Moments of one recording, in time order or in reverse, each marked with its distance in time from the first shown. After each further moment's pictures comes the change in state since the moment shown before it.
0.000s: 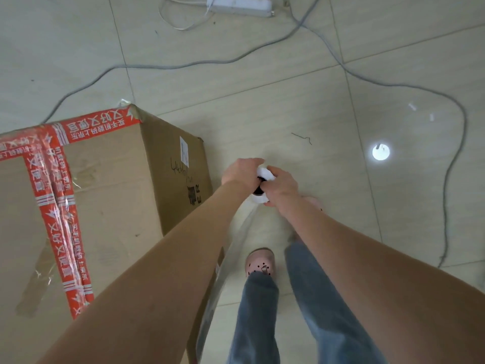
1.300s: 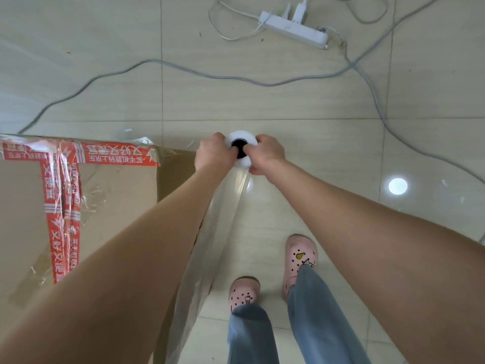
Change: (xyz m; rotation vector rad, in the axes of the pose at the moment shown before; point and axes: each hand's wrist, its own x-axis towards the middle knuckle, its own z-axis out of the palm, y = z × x) left_hand 0.085 -0.049 -0.130 -0.416 0.340 -0.470; right_hand 0.084 -0.192 0.010 -0.262 -0.186 -0.161
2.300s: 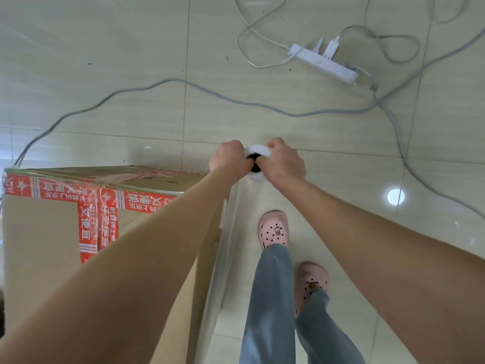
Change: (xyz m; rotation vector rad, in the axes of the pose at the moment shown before) left_hand 0.088 0.003 -0.072 0.127 -0.132 0.084; right_hand 0.053 -0.093 0.020 -0.427 0.123 -0.049
